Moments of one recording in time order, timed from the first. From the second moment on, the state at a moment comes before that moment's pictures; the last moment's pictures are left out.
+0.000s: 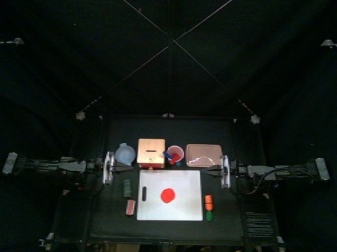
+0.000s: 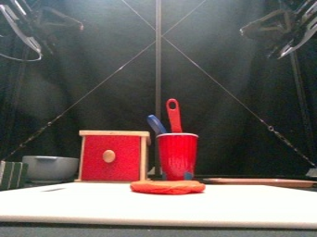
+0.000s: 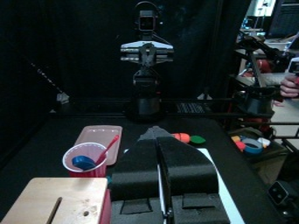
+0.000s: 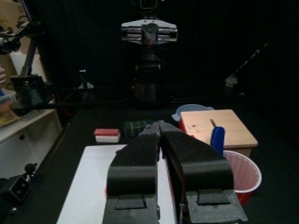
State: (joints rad) left arm 0.00 -0.96 1.17 0.00 -0.29 0.00; right arm 0.00 -0.96 1.17 0.00 -0.30 0.00
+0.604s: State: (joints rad) left arm -0.11 -0.71 1.18 -0.53 -0.42 -0.07; right arm -0.16 -0.59 0.83 0.14 -0.28 0.03
